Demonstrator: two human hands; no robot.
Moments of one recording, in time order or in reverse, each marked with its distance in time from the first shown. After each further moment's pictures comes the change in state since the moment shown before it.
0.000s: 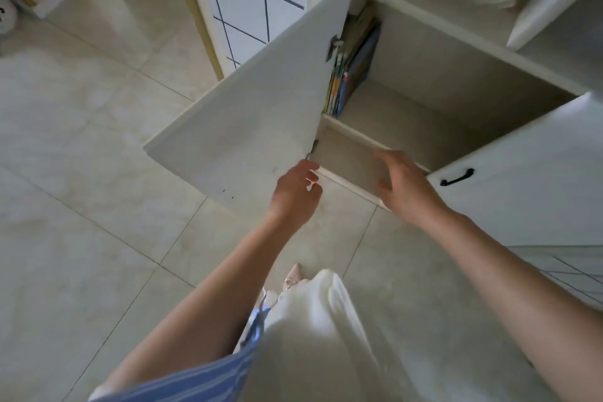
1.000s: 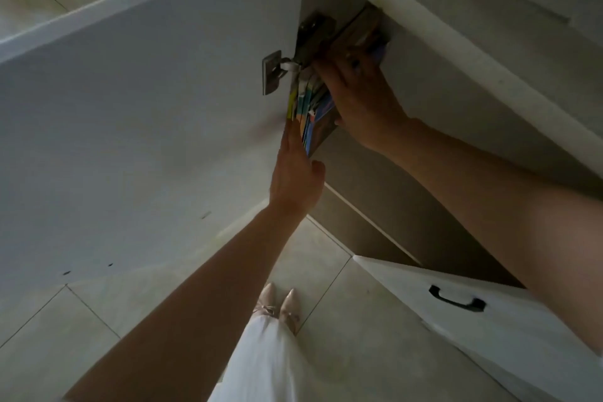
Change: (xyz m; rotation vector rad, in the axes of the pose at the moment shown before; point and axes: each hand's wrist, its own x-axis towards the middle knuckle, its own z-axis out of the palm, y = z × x) left_hand 0.277 0.036 0.147 -0.141 0.298 0.017; right_hand 0.367 0.078 -0.021 -0.704 0.178 -0.642
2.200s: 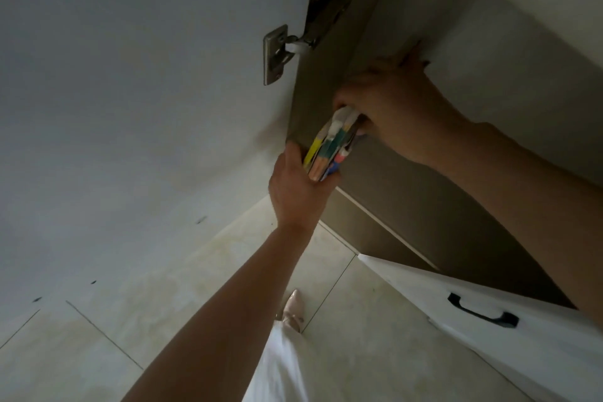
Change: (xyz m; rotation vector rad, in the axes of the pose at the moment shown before) left_hand 0.004 -0.048 0.032 0.068 0.298 0.054; right_hand -0.023 -0.001 -0.020 0.078 -0.032 -0.099
